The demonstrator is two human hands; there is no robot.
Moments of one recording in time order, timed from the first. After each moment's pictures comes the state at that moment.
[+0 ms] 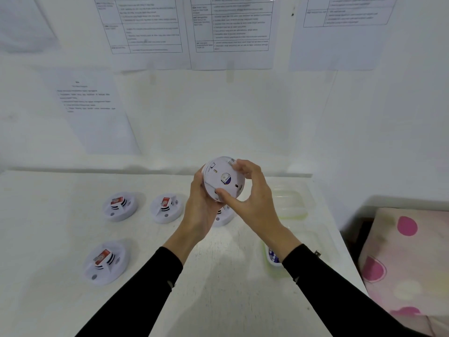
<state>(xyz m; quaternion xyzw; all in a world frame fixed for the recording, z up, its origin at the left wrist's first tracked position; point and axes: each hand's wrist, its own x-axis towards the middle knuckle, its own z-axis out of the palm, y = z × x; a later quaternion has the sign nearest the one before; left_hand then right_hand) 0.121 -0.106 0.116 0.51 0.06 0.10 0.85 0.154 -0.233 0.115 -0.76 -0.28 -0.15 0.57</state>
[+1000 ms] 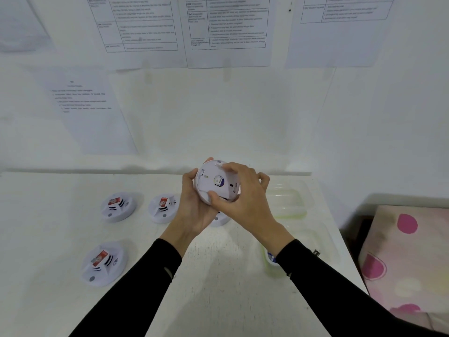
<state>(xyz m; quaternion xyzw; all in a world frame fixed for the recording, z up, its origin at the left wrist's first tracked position) 0.136 -0.096 0.114 0.30 0.03 0.01 0.95 0.155 -0.221 0.118 -0.81 -0.29 -0.24 0.44</state>
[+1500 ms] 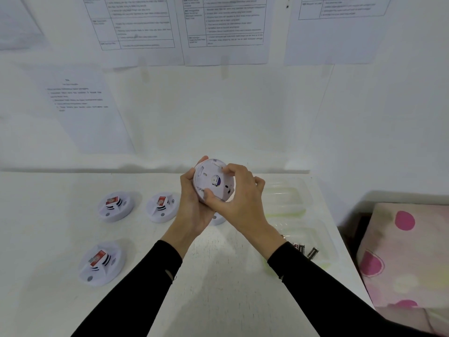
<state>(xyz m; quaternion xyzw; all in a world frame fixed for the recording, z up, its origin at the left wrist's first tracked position) 0.134 -0.100 0.109 0.34 0.04 0.05 0.94 0.150 -0.211 0.110 -0.82 -0.24 -0.23 0.47</state>
